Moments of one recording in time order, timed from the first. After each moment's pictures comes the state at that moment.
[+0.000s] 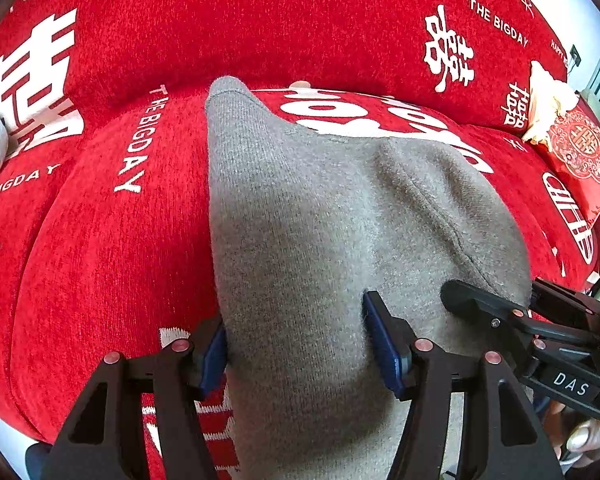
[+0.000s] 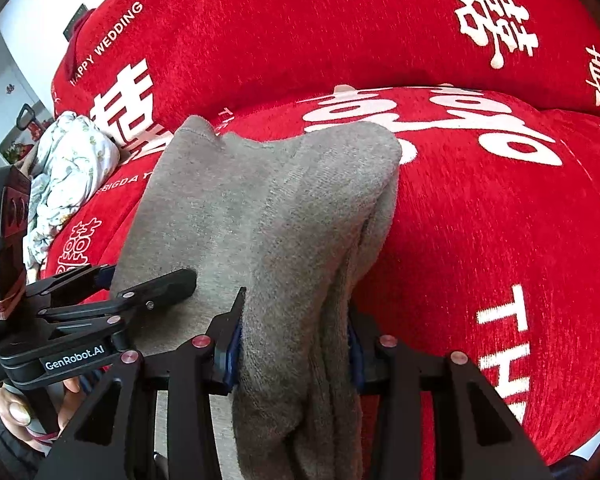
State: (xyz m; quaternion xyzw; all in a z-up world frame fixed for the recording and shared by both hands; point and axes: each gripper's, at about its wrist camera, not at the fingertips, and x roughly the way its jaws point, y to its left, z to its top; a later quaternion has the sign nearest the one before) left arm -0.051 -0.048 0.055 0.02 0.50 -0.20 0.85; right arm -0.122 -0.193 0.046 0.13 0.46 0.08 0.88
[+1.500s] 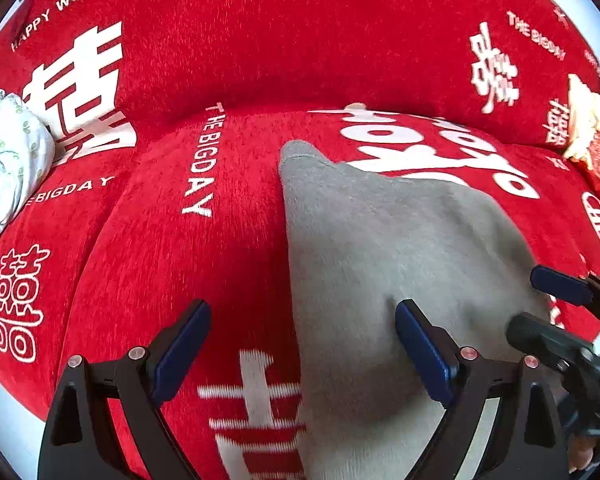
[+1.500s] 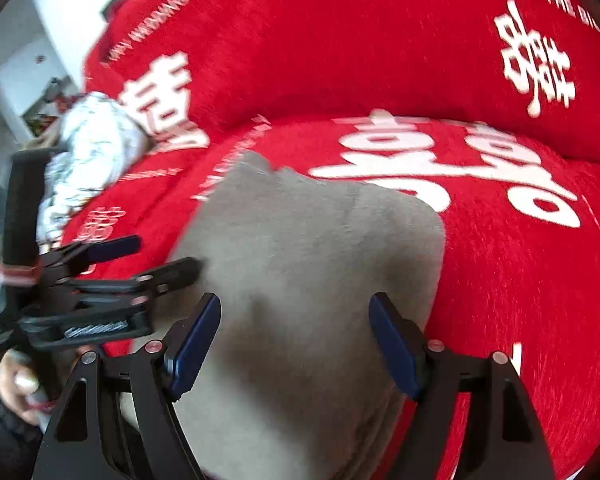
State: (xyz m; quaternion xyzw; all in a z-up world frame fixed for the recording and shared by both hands) left arm -0.043 -0.023 0.075 0.04 0.47 -0.13 0.87; right arm -0.123 -0.178 0.081 0.08 0.43 0.14 0.89
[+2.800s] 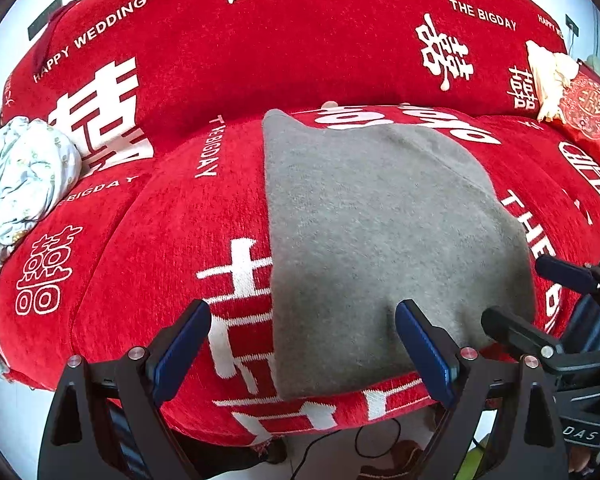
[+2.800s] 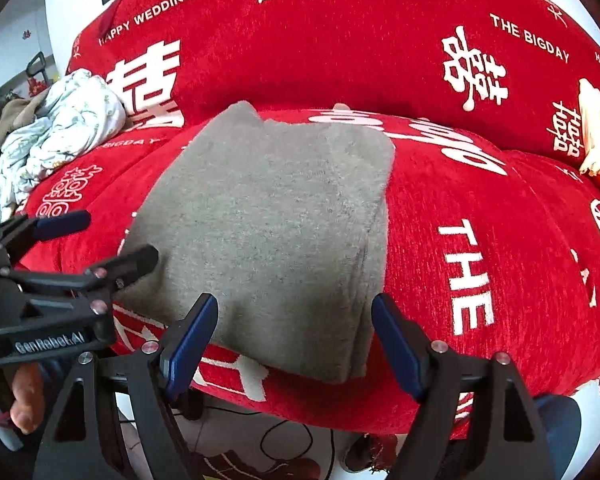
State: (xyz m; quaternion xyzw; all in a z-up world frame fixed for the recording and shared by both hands) left arm -0.167 -0.021 0.065 0.10 0.41 -0.12 0.90; right arm -0.240 -0.150 0.052 0.02 0.40 0.03 0.92
